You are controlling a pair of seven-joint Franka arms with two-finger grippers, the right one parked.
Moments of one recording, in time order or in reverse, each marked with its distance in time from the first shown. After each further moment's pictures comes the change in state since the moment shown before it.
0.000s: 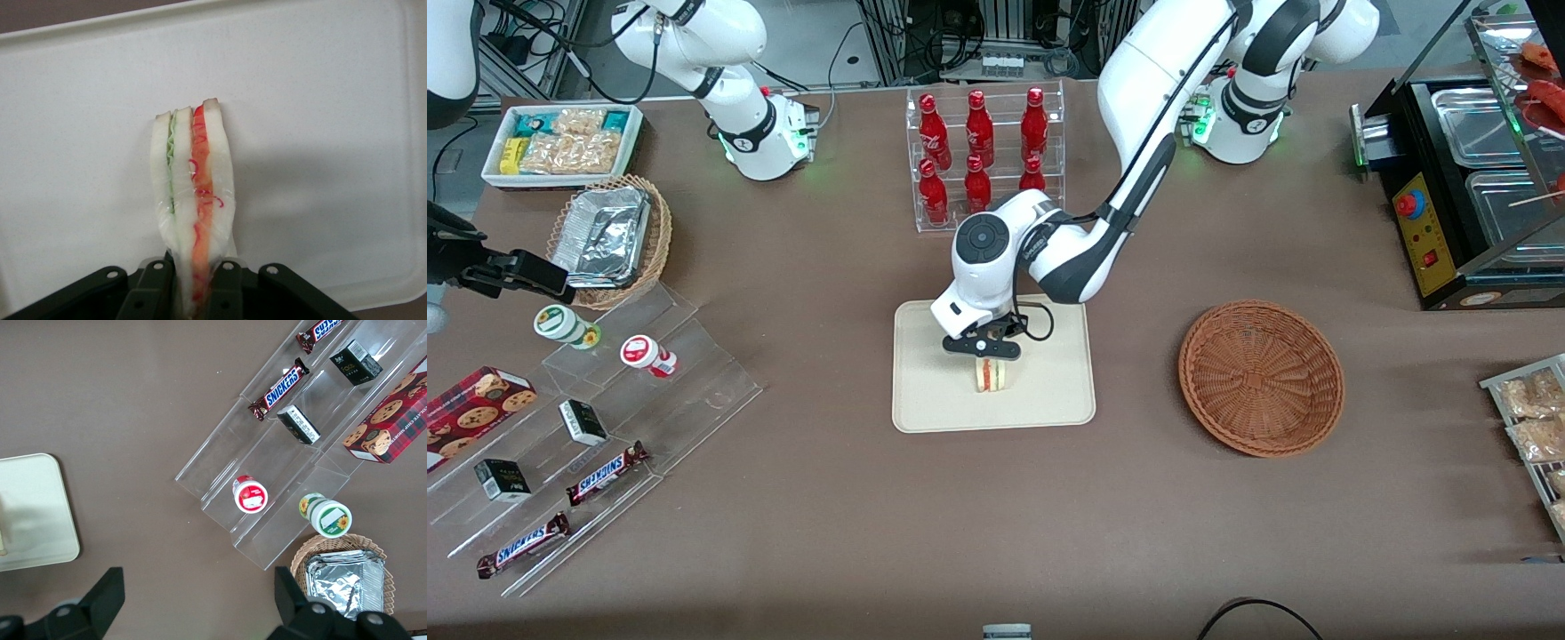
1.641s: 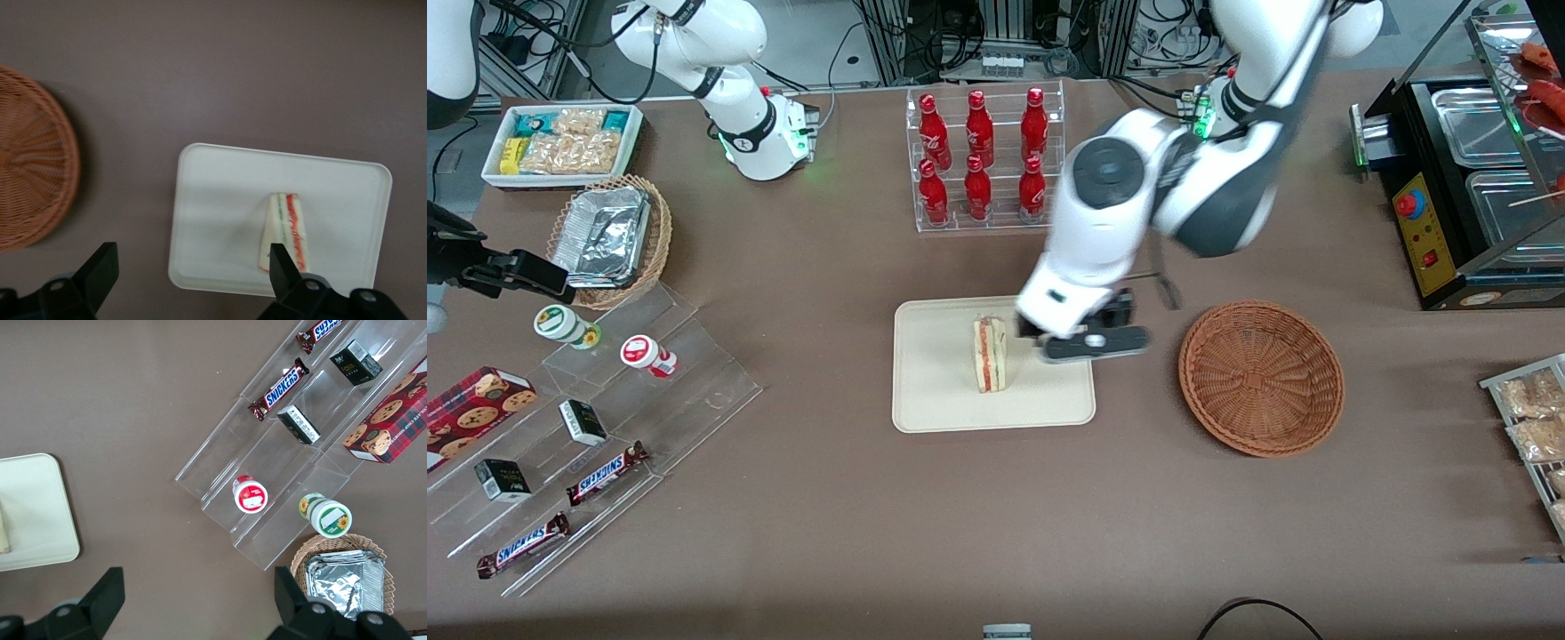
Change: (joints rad) arm 0.236 -0.371 0.022 0.054 0.000 -0.382 -0.042
